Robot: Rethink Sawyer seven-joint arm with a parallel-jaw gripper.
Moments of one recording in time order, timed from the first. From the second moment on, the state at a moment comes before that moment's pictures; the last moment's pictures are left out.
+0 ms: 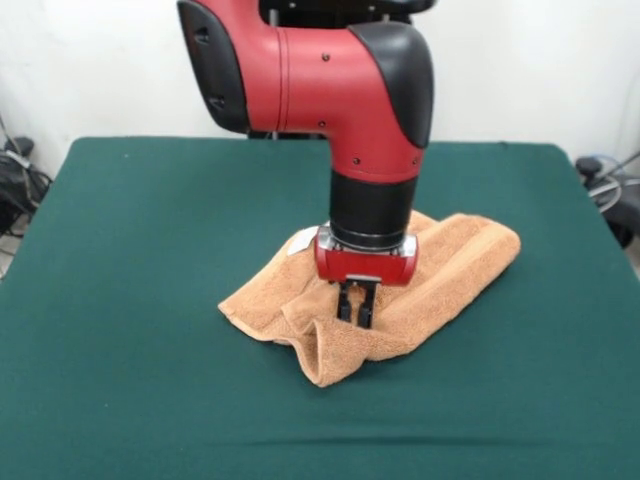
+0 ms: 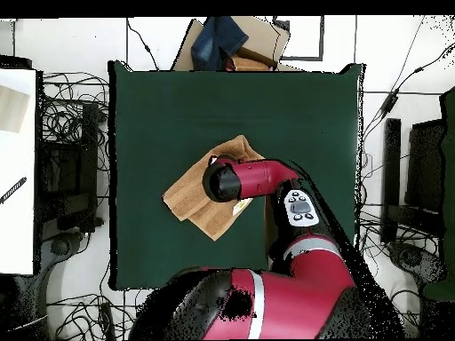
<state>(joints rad) -0.31 -0.40 0.15 1.52 -0.43 0.27 1.95</state>
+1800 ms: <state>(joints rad) -0.23 -0.49 0.10 1.53 -0.33 0.35 1.95</state>
